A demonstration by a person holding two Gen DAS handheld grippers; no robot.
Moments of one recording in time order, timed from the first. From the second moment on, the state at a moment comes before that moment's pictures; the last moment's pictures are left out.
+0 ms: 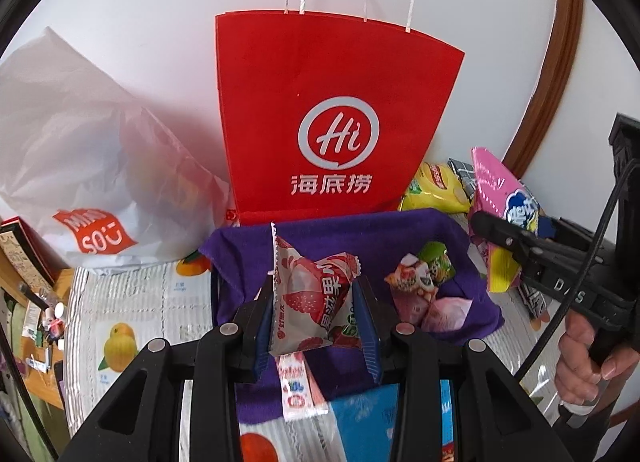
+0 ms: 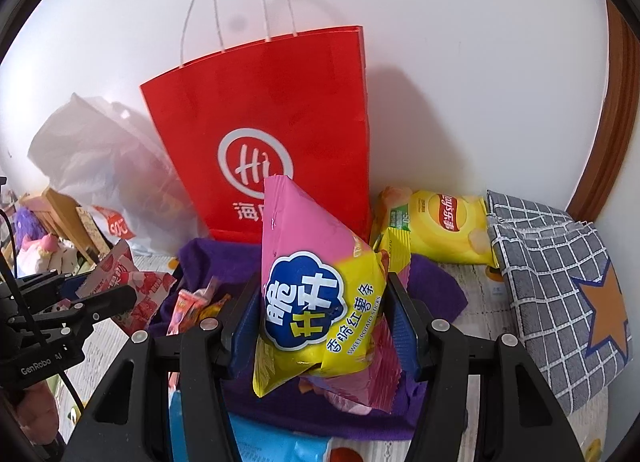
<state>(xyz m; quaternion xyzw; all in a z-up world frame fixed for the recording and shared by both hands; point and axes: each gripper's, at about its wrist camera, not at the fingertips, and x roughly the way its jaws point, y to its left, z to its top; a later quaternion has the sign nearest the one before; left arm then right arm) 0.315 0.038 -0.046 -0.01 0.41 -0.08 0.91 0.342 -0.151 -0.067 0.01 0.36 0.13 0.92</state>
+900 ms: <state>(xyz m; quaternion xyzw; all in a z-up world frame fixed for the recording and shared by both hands) 0.350 0.051 -0.089 -0.03 0.44 -0.07 0.89 0.373 -0.175 -0.107 0.02 0.41 0.12 0.91</state>
